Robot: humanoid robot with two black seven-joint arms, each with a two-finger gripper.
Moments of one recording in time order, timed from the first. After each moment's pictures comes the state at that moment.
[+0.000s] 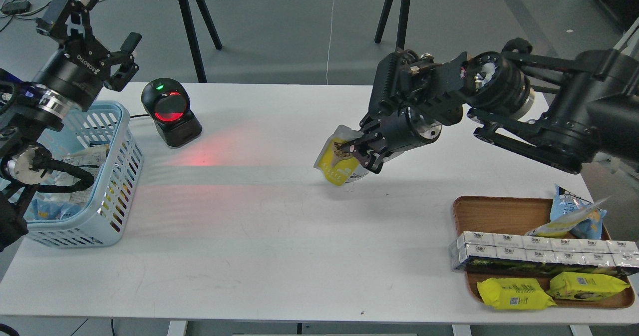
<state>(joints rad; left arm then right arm) -0.66 0.56 -0.93 -0.79 0.51 -0.49 -0.49 1.36 -0.35 0.09 1.25 -2.18 0.49 0.49</state>
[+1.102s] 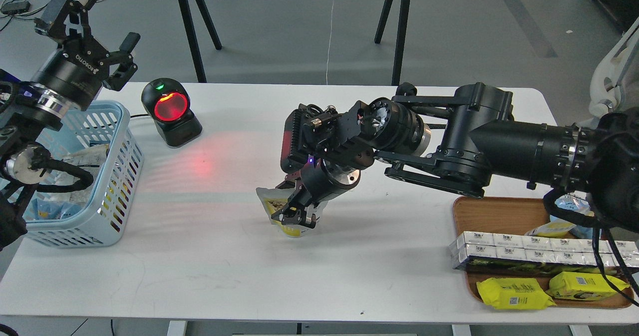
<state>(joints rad) -0.66 0.56 -0.93 -0.79 0.50 -0.49 -0.49 1.36 -0.06 0.01 1.11 -2.07 0.49 0.49</state>
